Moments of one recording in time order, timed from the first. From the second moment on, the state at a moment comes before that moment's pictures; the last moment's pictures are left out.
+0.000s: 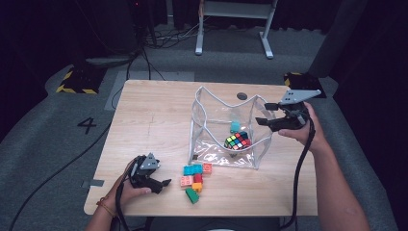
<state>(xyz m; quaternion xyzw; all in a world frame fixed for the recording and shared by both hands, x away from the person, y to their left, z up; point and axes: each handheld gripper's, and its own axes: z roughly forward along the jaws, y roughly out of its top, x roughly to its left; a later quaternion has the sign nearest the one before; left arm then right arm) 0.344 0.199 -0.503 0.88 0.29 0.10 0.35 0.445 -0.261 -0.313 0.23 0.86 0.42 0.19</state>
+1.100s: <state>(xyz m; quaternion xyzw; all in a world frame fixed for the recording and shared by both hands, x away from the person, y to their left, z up) 0.343 0.199 -0.503 0.88 0.30 0.10 0.35 0.385 -0.314 -0.346 0.25 0.83 0.45 0.23</state>
